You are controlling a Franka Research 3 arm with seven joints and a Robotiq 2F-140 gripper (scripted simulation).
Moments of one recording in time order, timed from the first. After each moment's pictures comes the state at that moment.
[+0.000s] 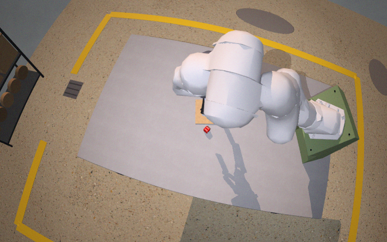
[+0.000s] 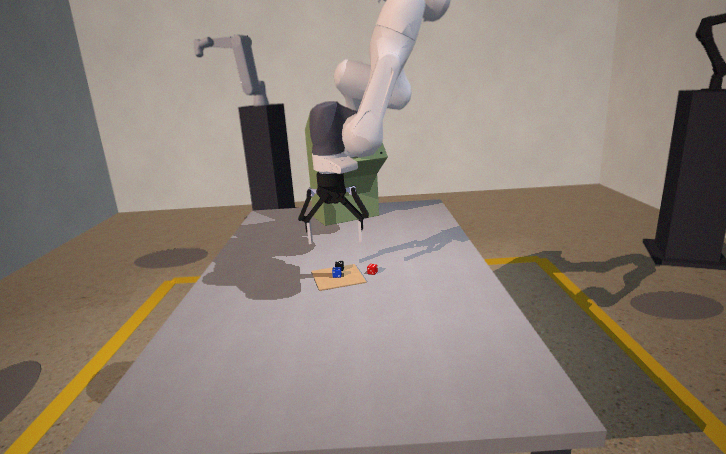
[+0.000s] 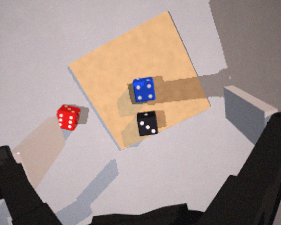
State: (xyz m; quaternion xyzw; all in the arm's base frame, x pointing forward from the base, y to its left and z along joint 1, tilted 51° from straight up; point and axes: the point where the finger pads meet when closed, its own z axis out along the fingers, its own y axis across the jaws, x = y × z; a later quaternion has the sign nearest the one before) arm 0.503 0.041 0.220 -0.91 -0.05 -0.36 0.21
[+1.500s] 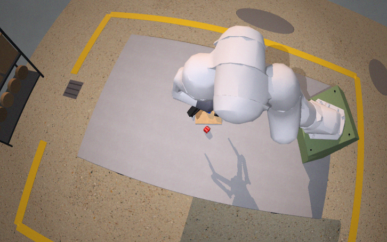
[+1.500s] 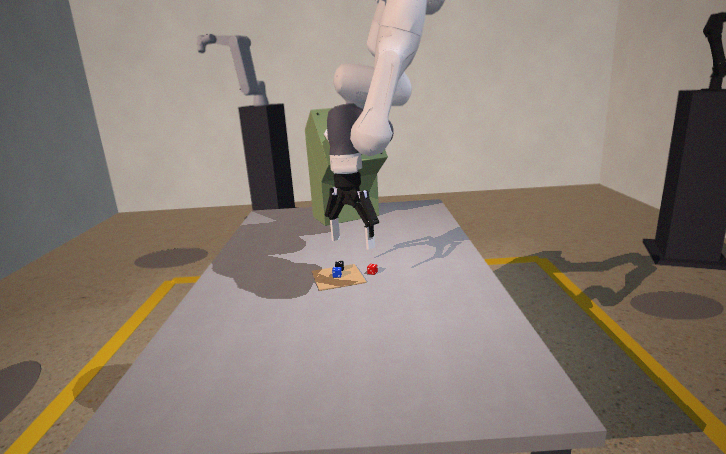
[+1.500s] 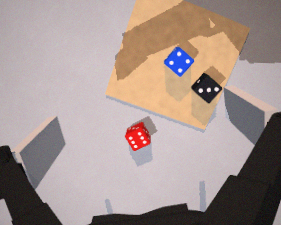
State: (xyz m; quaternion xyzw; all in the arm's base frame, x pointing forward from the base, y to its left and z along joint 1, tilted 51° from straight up) arm 0.498 0.090 0.233 -0.84 0.28 -0.29 0.35
